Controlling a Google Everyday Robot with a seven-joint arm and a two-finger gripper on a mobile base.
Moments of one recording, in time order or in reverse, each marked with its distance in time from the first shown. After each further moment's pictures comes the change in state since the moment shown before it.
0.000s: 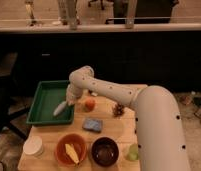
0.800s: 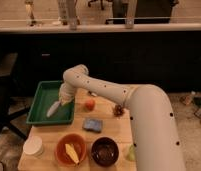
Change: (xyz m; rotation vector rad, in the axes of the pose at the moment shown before) arm -0.040 -0.012 0.002 0.000 -0.062 -0.120
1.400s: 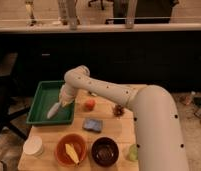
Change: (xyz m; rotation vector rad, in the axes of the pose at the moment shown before) arm -0.002 0.008 -0.003 0.001 -0.010 -0.001
